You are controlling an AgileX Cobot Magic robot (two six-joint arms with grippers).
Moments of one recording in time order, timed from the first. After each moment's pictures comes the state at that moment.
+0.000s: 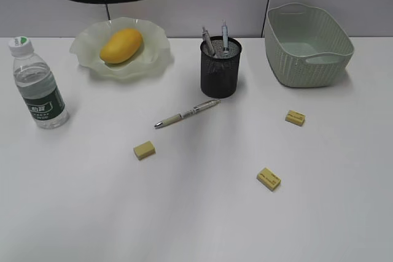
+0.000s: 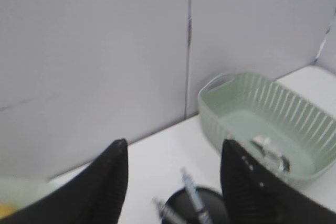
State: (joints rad) left arm -0.62 1.90 -1.62 0.42 0.17 -0.46; right arm 0.46 0.39 -0.55 -0.04 1.15 -0.02
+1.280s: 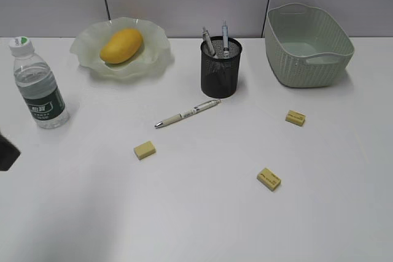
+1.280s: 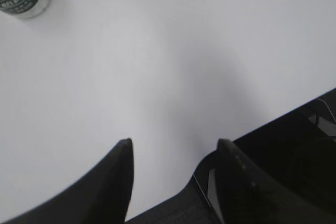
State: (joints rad) left arm -0.62 1.06 -0.85 0.09 1.03 -0.16; right arm 0.46 0.54 -0.55 -0.04 1.08 -0.02
